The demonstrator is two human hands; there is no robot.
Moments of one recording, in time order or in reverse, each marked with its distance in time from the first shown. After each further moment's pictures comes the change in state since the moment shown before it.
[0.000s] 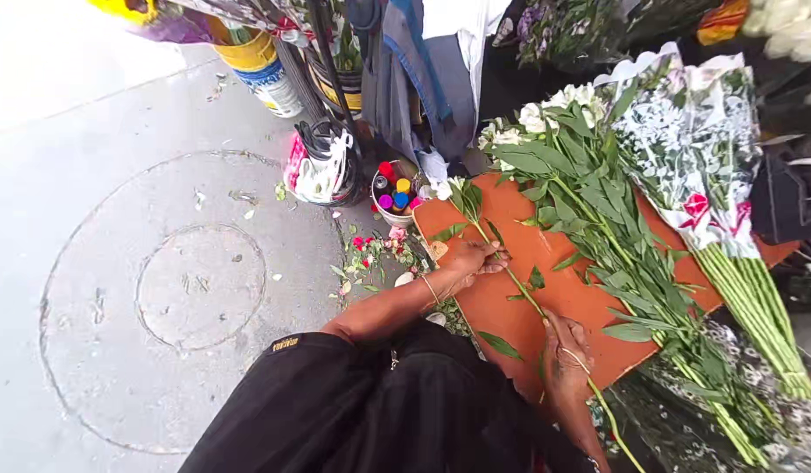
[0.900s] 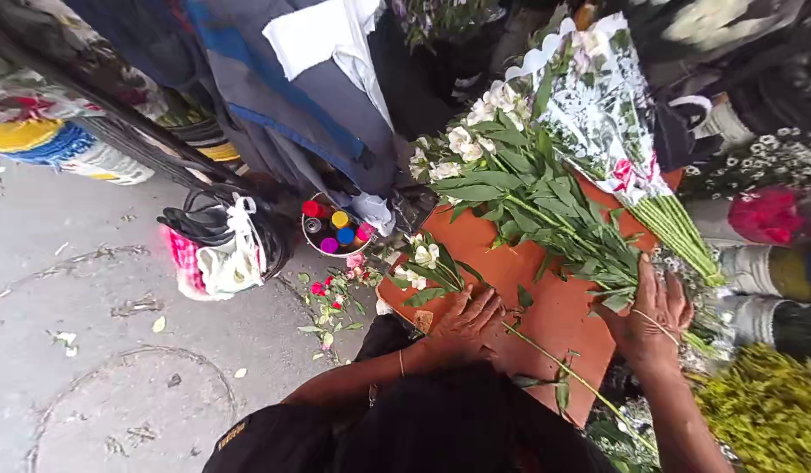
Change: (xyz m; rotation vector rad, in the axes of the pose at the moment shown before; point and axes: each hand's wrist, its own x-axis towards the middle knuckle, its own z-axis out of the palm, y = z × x) left_hand 0.039 -0.026 -0.066 1.701 -0.657 1.275; right_hand 0.116 -0.005 -0.069 -0.443 -0.087 0.348
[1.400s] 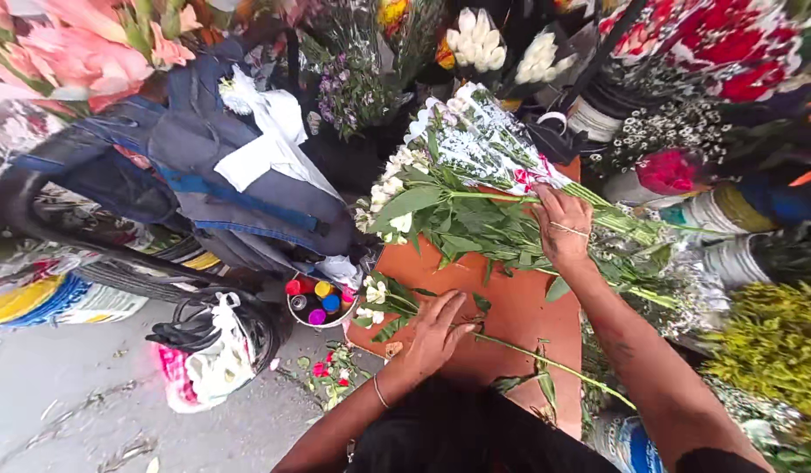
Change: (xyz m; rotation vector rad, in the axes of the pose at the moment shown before) left_hand 0.046 0.010 -0.066 -0.352 0.250 -0.105; right_hand 0.103 0.002 -0.009 -0.009 0.446 -0.203
